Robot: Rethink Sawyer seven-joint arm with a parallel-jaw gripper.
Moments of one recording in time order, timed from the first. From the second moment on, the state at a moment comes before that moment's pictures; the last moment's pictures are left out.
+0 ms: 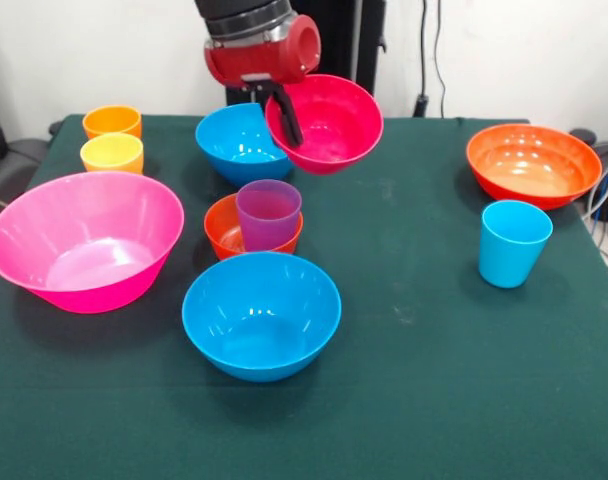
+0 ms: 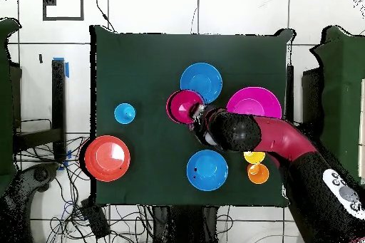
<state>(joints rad) -0.91 -0.75 0.69 1.93 -0.29 0.51 2.15</state>
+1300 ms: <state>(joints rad) -1.02 -0.60 0.87 1.94 -0.43 0.53 2.15</state>
